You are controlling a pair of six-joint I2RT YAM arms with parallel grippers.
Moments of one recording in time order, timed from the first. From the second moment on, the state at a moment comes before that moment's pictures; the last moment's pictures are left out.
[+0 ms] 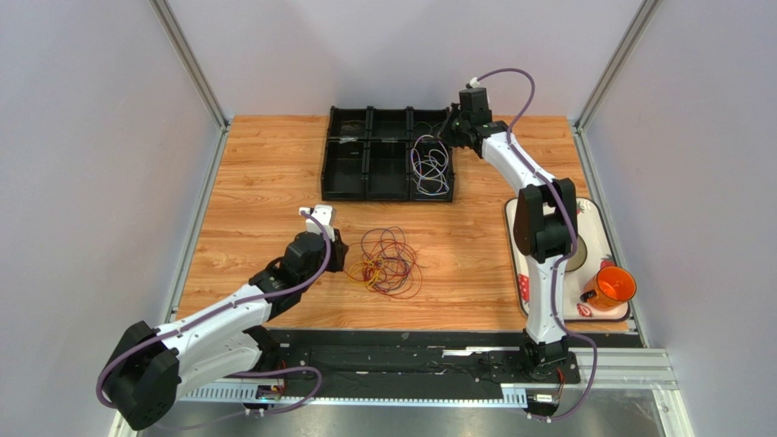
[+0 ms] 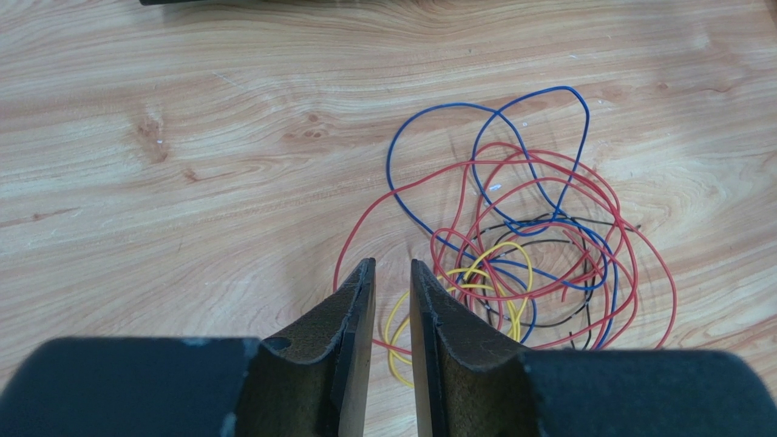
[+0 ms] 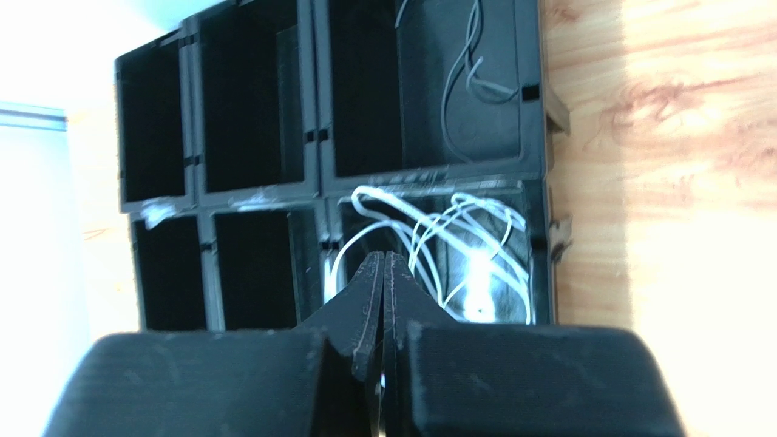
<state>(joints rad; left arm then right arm) -0.69 0.95 0.39 0.10 -0.25 -0.38 0.27 2.17 1.91 -0.34 -0.08 0.66</state>
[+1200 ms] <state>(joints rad) -0.69 0.97 0.40 0.10 -0.25 -0.38 0.23 2.27 1.91 -0.30 -0.08 0.62</state>
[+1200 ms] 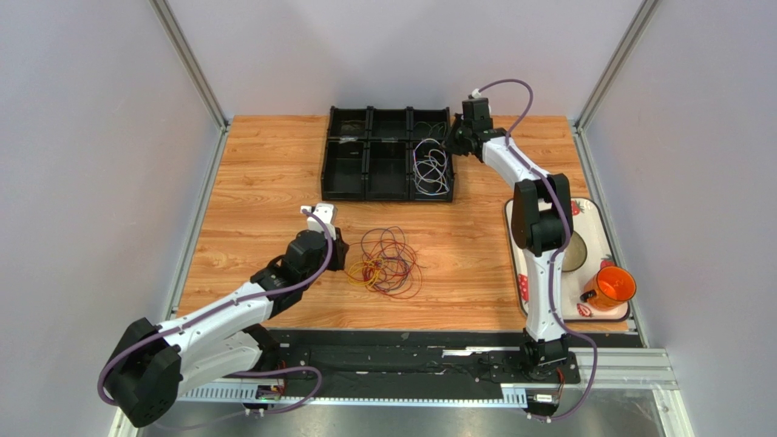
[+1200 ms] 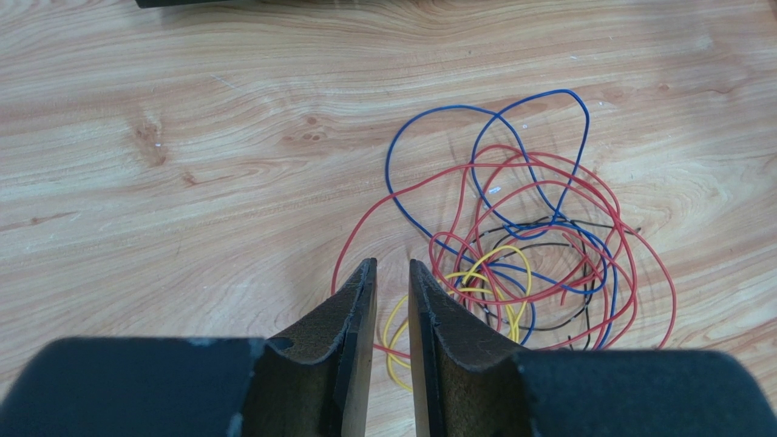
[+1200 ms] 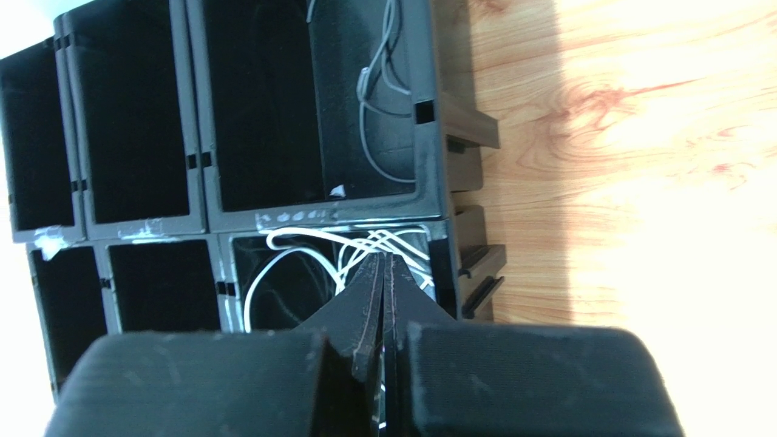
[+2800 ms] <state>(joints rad) -0.94 1.41 0.86 -0.20 -0.26 -0.43 0.51 1.32 0.58 0.06 0.15 0.66</state>
